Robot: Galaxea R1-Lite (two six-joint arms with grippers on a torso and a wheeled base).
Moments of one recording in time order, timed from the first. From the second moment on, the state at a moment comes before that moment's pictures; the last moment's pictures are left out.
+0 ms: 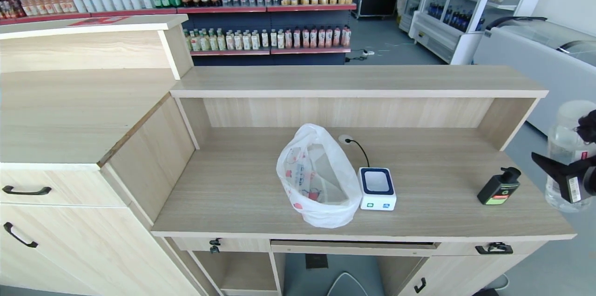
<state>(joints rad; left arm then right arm) 0.00 0.00 0.00 0.00 0.00 0.00 -0.14 1.27 -0.47 -0.69 0.01 -0.59</state>
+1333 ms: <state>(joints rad) 0.00 0.00 0.00 0.00 0.00 0.00 -0.27 2.05 -0.63 -1.44 0.64 -0.76</state>
